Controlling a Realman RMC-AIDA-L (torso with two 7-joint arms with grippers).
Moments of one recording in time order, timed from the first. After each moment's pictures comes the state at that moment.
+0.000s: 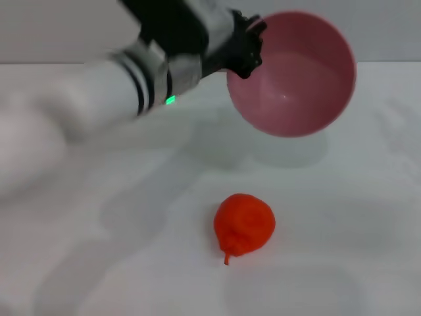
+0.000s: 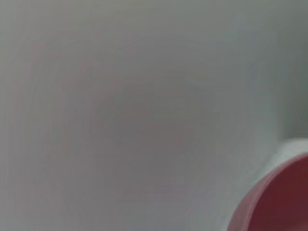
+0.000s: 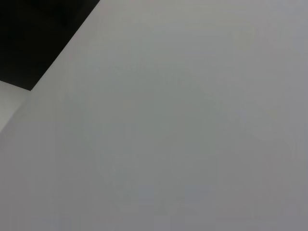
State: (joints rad) left arm -0.43 -2.06 1.95 1.40 2.39 0.29 -2.35; right arm 0.32 2.07 -1.07 -0.55 -0.61 -1.62 1.05
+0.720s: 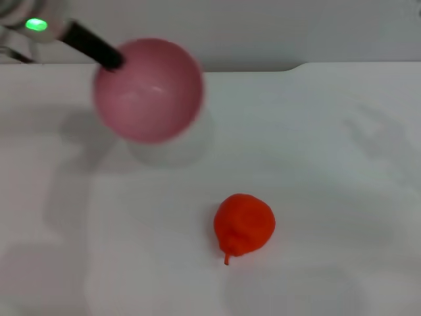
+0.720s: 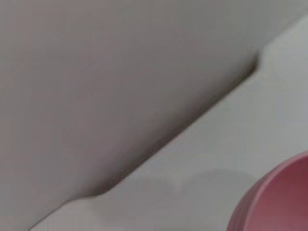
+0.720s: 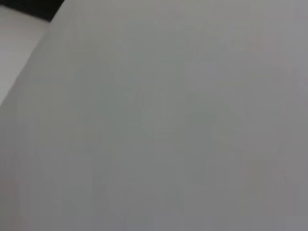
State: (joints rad) left arm -0.89 -1.99 1.07 1.07 2.68 1.33 -2.42; right arm 0.32 2.05 -1.07 -0.62 -0.83 -1.55 1.11
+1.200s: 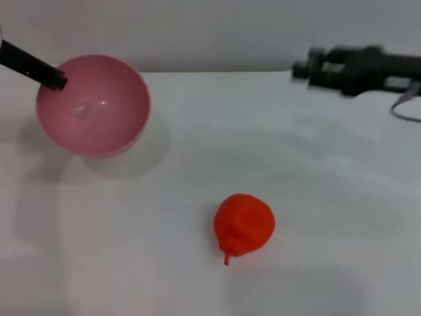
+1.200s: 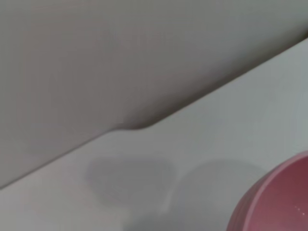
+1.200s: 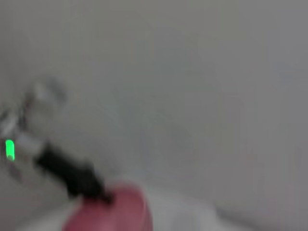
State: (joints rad) left arm -0.79 -1.93 1.00 1.08 2.70 1.38 -2.44; right arm 0.44 2.03 -1.07 -1.08 -1.70 -1.29 1.89
